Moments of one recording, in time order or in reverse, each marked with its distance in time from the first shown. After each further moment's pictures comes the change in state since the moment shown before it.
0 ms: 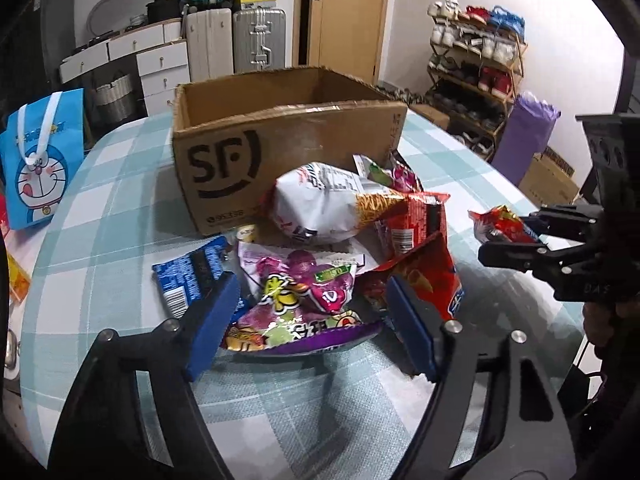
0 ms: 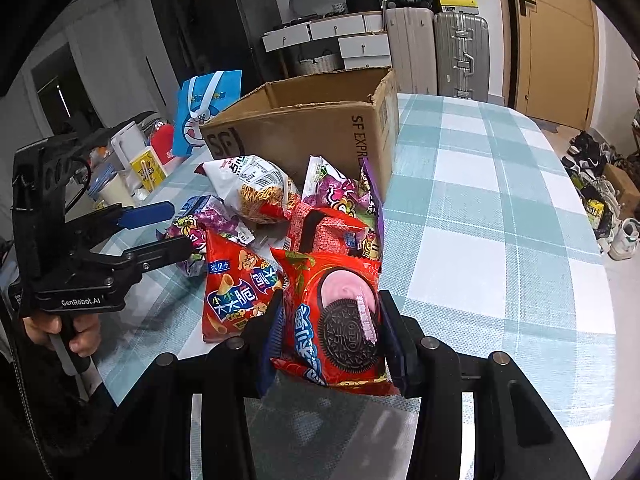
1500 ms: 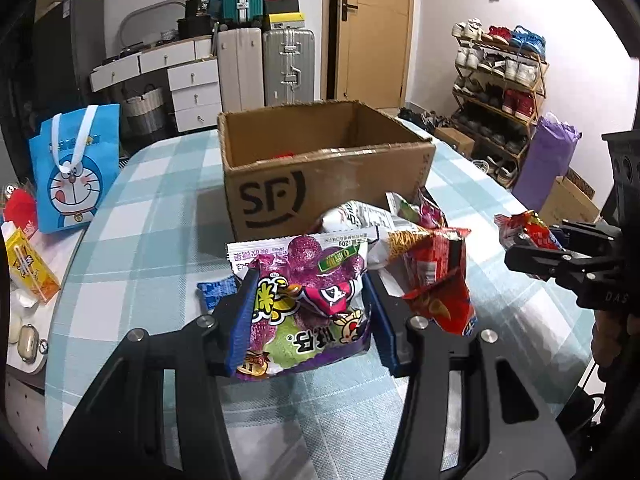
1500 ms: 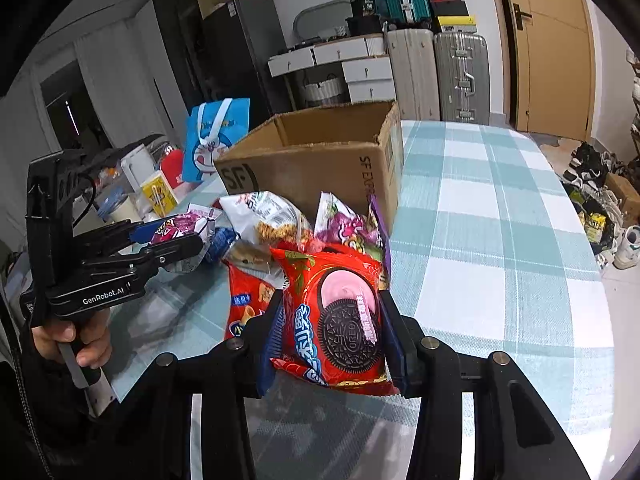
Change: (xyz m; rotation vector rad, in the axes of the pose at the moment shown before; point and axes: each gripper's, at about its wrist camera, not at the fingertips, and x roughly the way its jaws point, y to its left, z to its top) left arm -0.035 0.016 0.009 -0.054 -0.100 0.092; right arm -0.018 0.005 0.009 0.010 -0.110 0.026
